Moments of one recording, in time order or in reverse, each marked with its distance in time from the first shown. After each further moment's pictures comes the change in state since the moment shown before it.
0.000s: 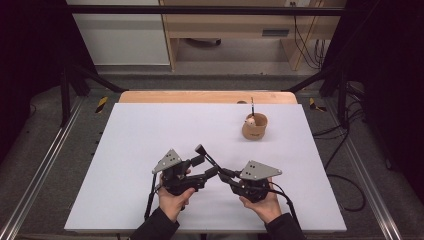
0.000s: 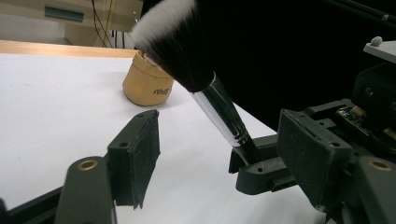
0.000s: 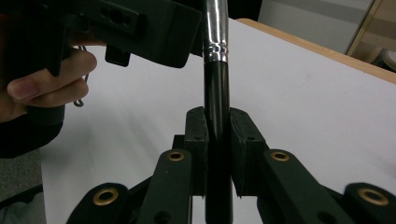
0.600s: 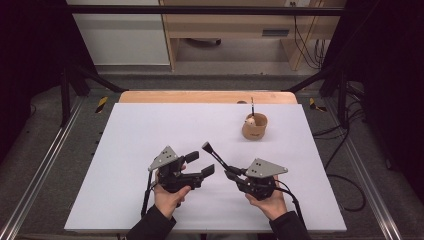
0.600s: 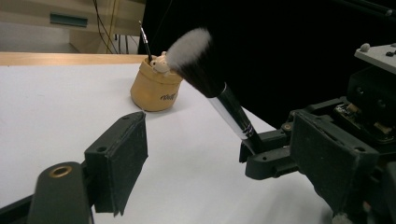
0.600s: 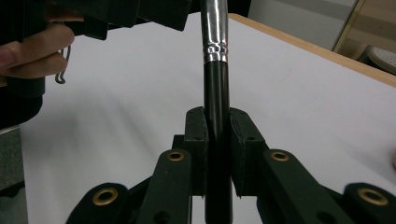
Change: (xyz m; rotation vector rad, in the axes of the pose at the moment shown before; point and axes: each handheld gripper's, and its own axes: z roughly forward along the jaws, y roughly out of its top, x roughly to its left) left arm 0.004 0.010 -0.006 0.002 0.012 0.033; right arm -0.012 -0.002 -0.009 0.019 -0.035 -0.002
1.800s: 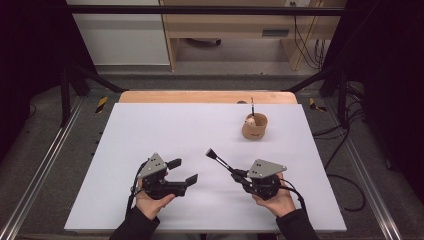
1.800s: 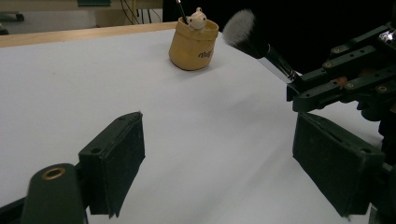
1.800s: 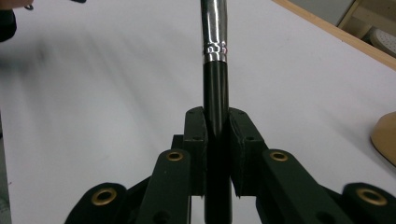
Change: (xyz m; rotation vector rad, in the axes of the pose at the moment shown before) left arm 0.020 -0.016 -0.033 0.134 0.102 0.120; right arm -0.011 -0.007 -0.005 0.141 -0.007 -0.088
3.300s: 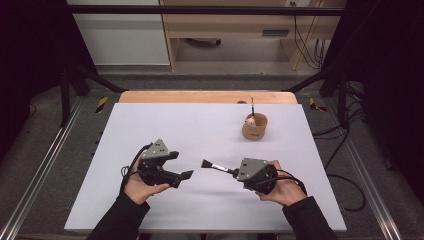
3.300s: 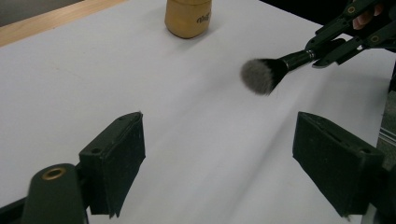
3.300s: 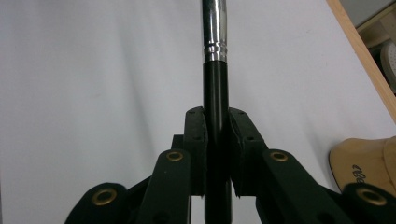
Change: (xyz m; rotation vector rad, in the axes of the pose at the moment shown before) left arm 0.017 0.042 -0.004 0.242 -0.030 0.143; right arm 0.001 0.038 -0.005 0.262 0.025 -0.340
